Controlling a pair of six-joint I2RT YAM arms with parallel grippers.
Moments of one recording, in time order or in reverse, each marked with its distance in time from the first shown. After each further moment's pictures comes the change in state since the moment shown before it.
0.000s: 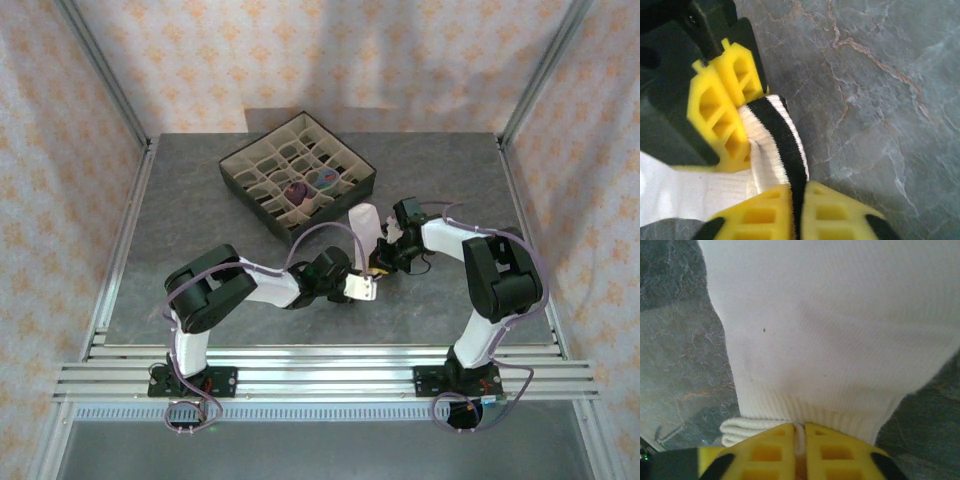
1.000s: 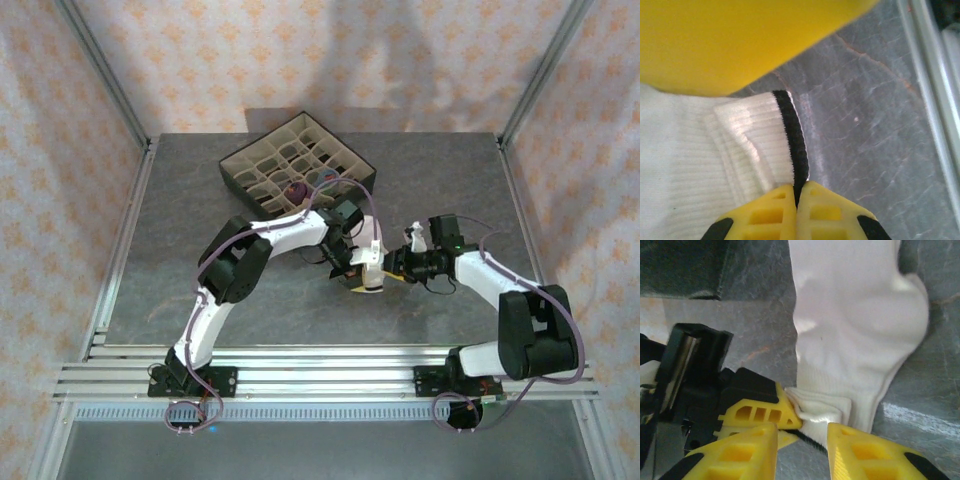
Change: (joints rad) left arm 0.181 0.303 0.758 -1.205 0.670 -0.053; right arm -0.144 -0.388 -0.306 0.176 -0.199 -0.018
